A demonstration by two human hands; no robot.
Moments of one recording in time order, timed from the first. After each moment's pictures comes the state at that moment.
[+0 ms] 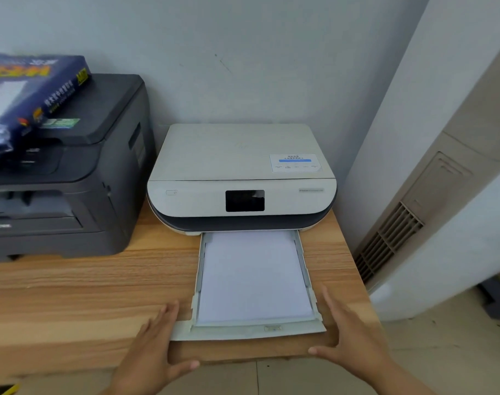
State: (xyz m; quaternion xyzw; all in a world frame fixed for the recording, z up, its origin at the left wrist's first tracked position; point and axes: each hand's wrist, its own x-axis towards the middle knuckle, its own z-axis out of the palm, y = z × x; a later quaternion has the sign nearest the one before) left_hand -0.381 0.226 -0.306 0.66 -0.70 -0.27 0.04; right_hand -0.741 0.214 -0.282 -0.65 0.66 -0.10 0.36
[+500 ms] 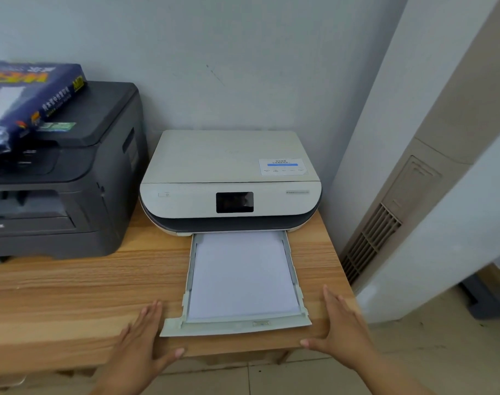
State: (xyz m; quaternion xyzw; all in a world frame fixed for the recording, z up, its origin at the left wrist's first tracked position) left_hand -0.382 0.236 -0.306 0.70 -0.67 -0.25 0.05; right_hand -0.746 0.218 -0.280 -0.62 0.73 -0.02 0.28
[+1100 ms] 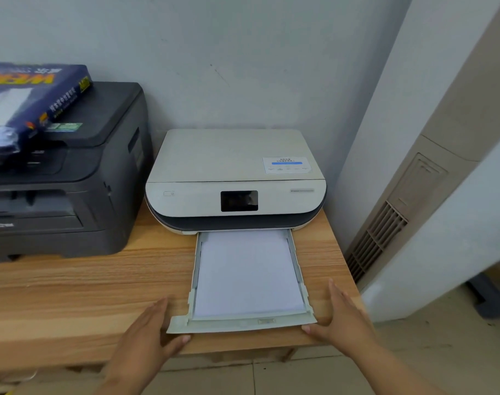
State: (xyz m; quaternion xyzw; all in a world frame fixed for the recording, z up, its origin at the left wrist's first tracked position) left_hand -0.388 0.234 -0.303 0.72 -0.65 -0.21 0.15; right_hand -0.742 0.207 -0.287 -0.59 0.76 -0.05 0.28
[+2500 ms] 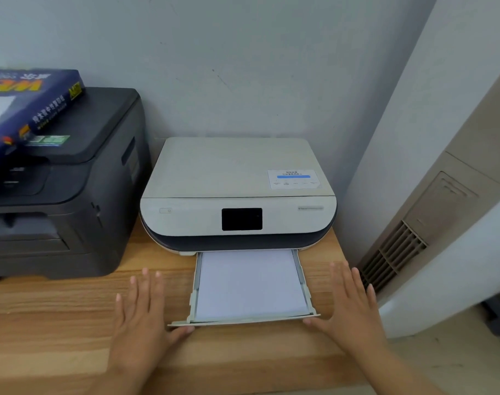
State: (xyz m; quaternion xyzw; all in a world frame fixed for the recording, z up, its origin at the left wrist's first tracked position) left_hand -0.388 0.161 -0.293 0.75 -0.66 -0.04 0.06; right_hand -0.736 0.148 -0.274 -0.66 0.75 -0.06 0.09
